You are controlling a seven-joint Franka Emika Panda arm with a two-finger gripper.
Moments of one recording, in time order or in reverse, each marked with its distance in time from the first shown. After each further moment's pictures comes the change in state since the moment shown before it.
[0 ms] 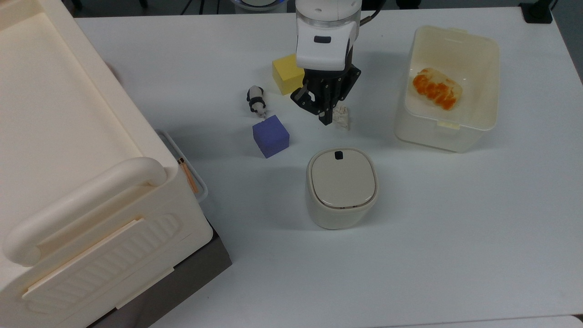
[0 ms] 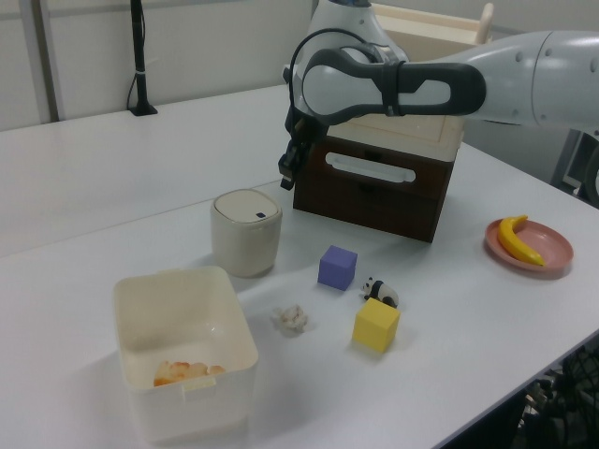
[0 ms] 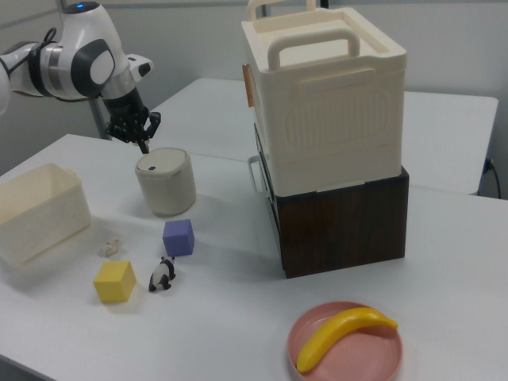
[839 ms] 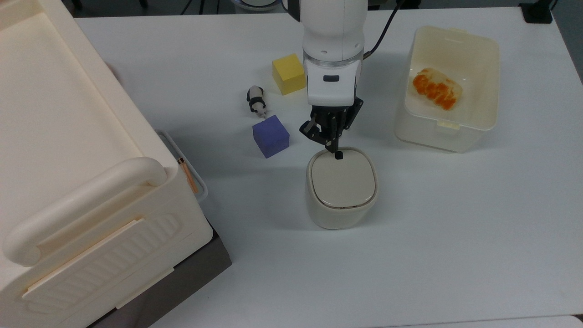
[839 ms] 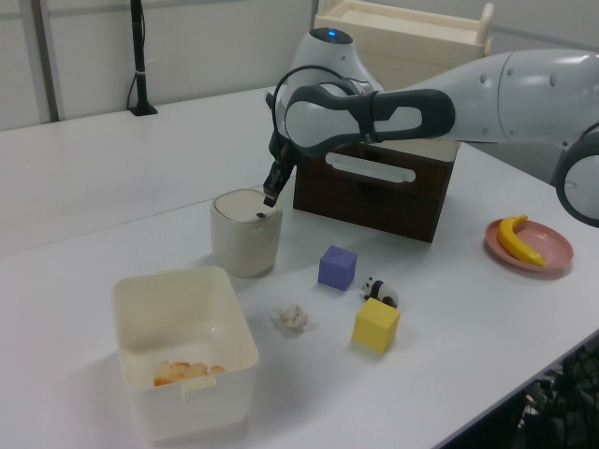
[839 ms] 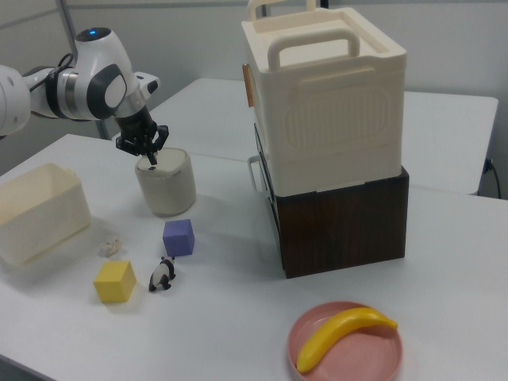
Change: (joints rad) arm 0.011 0.097 0.000 0.000 0.000 0.130 -0.064
